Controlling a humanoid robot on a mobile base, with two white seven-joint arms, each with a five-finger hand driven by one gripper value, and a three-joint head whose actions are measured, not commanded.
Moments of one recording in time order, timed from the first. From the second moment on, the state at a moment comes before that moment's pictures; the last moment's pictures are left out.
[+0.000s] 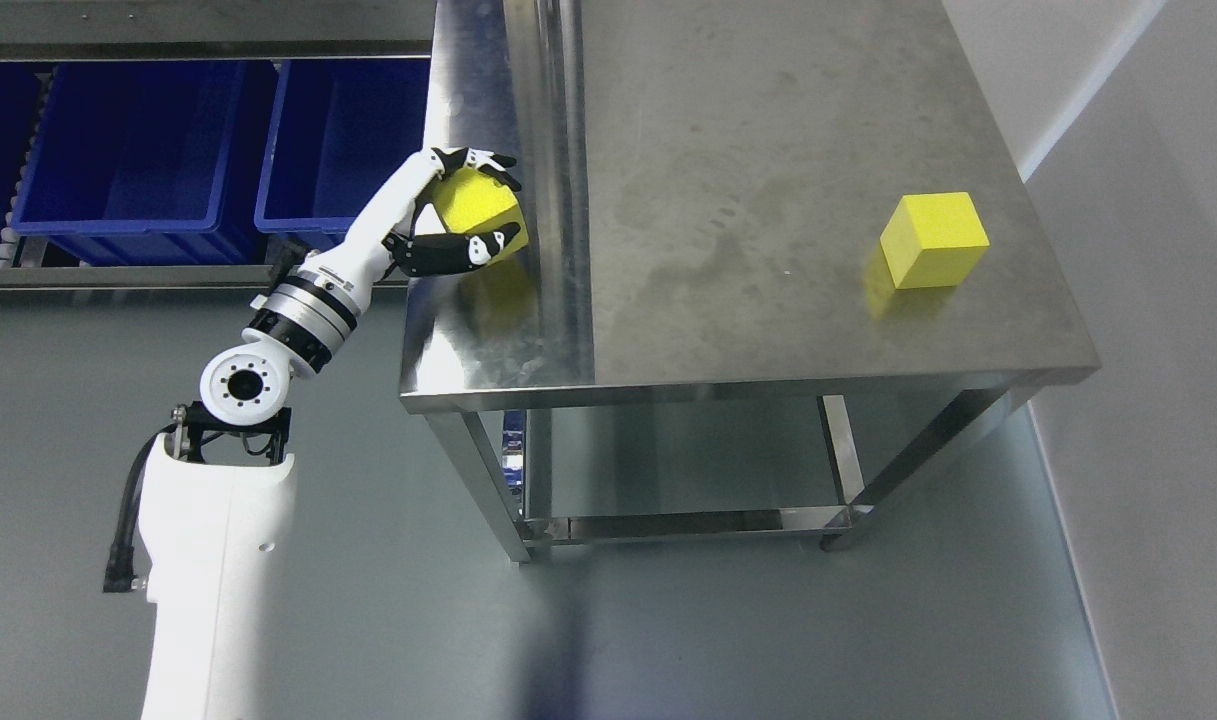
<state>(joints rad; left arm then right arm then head) -0.40 0.05 0.03 -1.59 -0.30 0.04 -0.53 0.00 0.00 -0.09 0.00 0.00 -0.09 -0.03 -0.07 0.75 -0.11</state>
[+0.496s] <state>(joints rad) -0.33 0.02 0.24 -1.63 -0.09 -0.19 -0.50 0.00 0.00 -0.09 0.00 0.00 -0.09 -0.03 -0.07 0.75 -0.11</state>
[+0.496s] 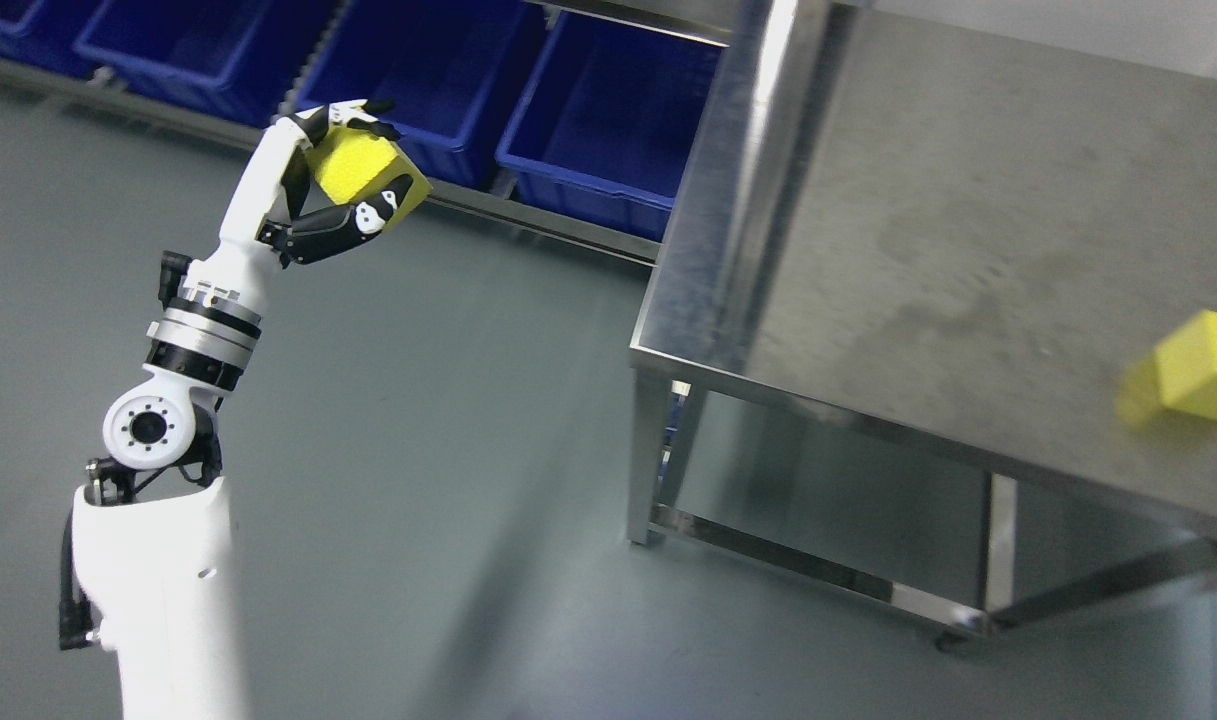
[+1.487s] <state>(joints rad) -0.26 0.00 0.35 -1.63 0.19 -0.28 -0.46 0.00 0.00 -0.09 0.00 0.00 -0.09 -0.03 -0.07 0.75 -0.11</state>
